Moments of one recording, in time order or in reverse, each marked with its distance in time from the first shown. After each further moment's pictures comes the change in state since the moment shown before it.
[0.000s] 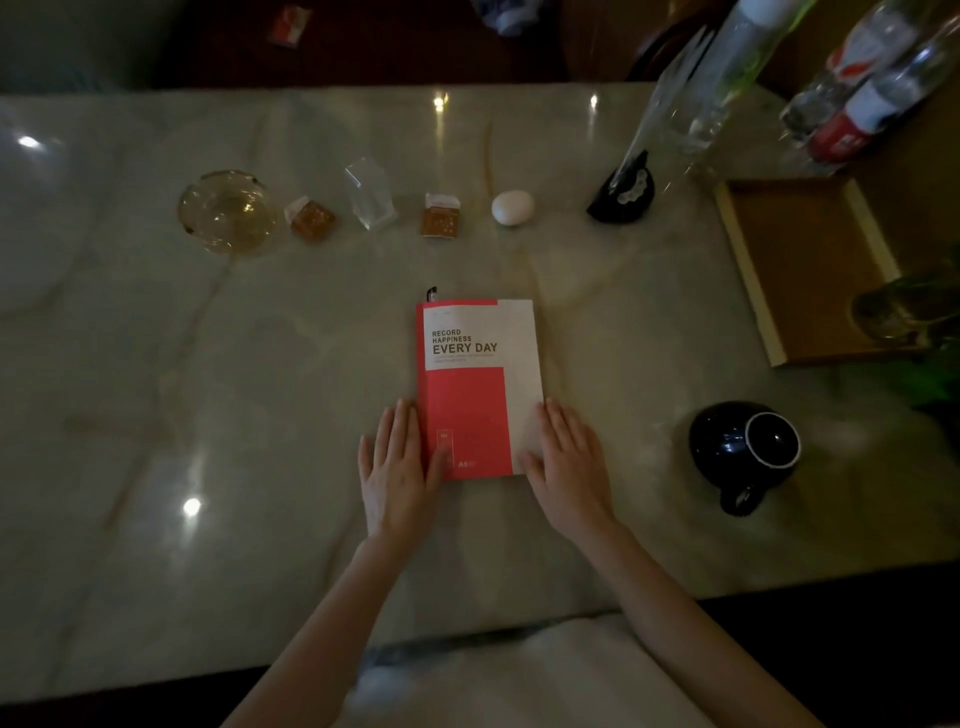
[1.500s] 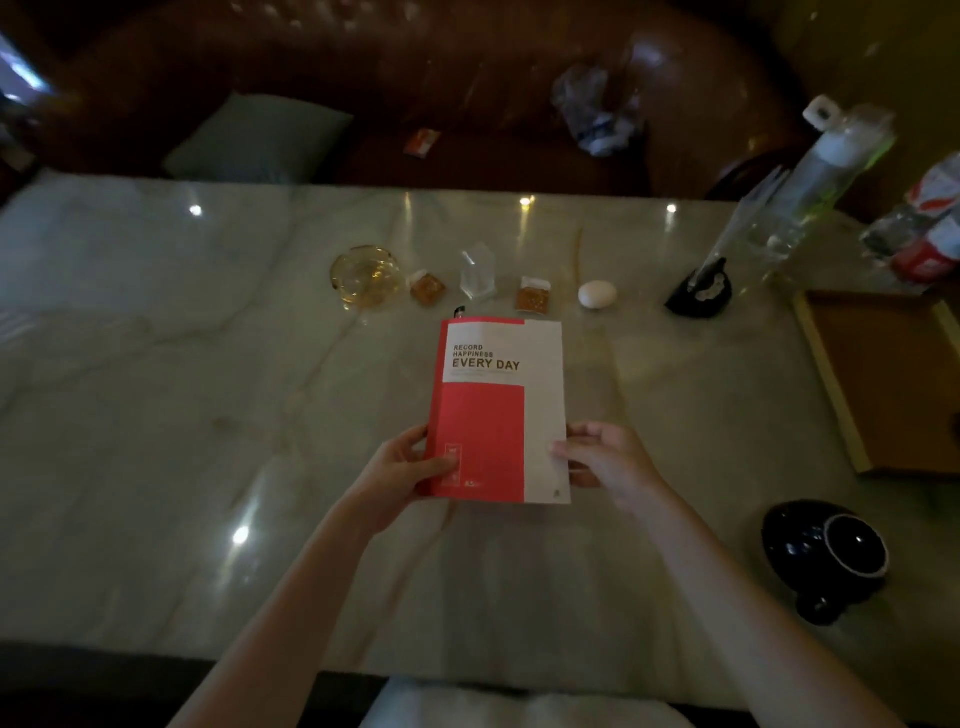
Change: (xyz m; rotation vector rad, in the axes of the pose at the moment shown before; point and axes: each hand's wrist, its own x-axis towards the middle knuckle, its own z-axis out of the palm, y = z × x) left_hand 0.023 -0.034 -0.115 -1.330 -0.377 -0.308; right_hand 0.046 -0.059 -0.080 1.210 -0.275 0.218
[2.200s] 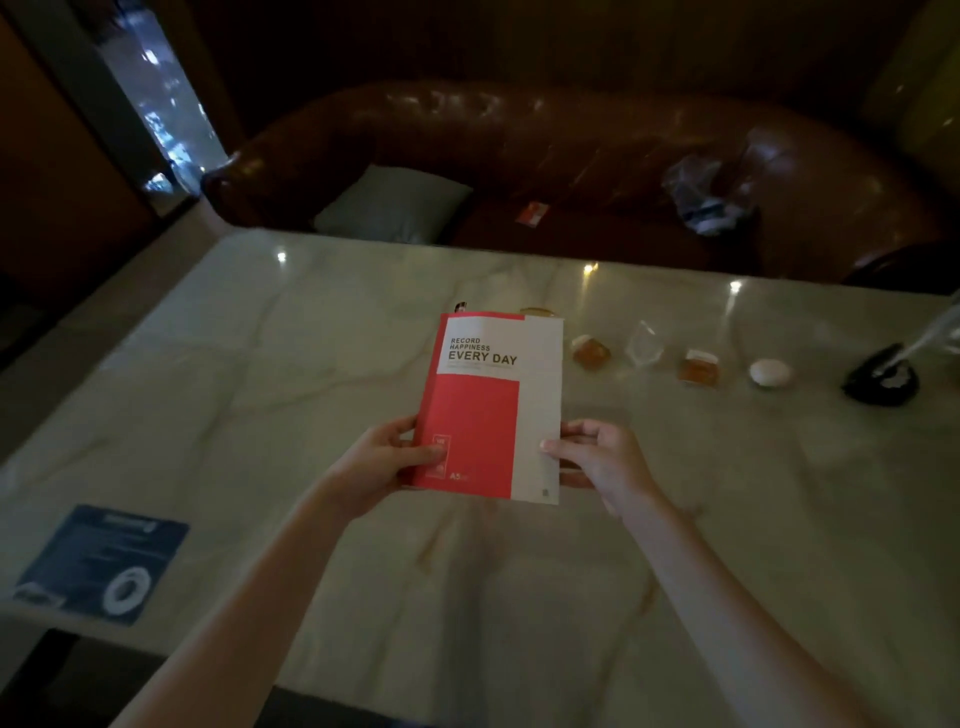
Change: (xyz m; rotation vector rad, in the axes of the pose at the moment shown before) left_hand -0.068 0.105 -0.221 0.099 0.085 0.089; right_hand 0.009 -0.068 0.243 0.000 -0.040 -0.172
